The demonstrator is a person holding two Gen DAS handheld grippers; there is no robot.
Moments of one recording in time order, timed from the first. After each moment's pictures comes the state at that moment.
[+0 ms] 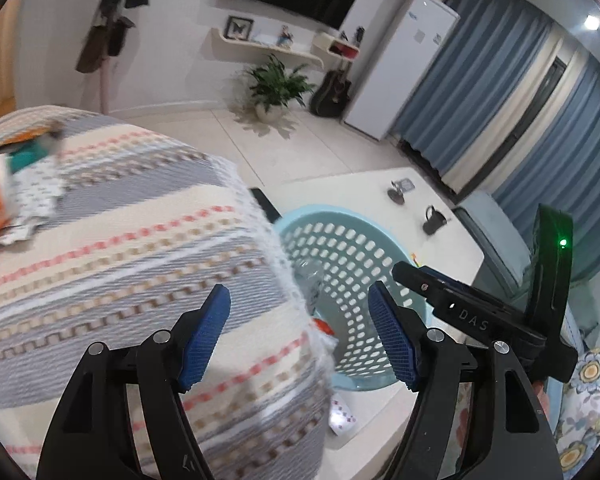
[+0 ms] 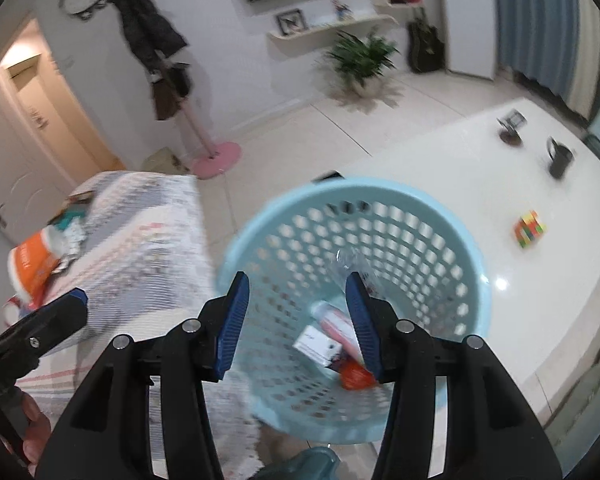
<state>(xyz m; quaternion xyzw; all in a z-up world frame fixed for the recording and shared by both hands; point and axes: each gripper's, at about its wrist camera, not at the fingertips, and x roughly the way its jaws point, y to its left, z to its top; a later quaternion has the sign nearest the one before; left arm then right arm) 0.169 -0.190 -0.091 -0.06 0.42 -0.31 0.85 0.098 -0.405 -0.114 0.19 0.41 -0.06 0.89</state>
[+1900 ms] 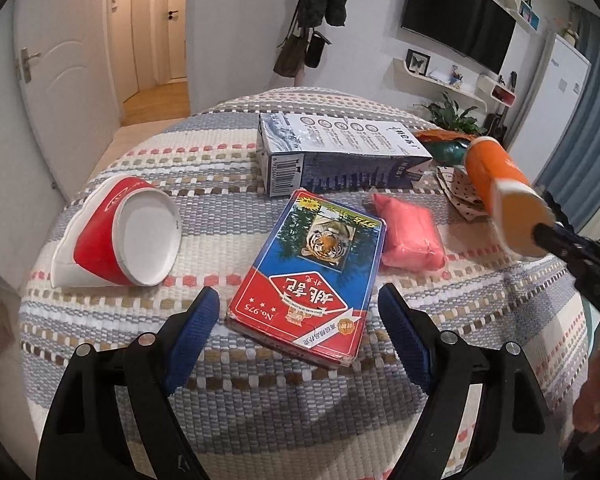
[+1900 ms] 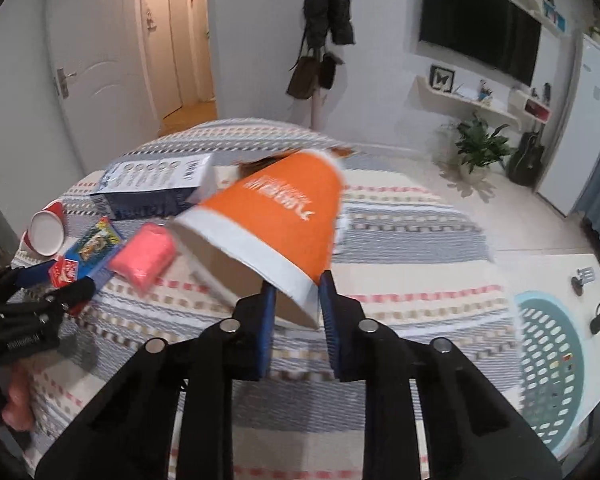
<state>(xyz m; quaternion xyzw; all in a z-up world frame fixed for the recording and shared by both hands) 0.200 0.110 -0.108 -0.04 0.41 -0.05 0.91 0.180 -0.106 -0.084 -0.02 0.37 0.07 0.93</state>
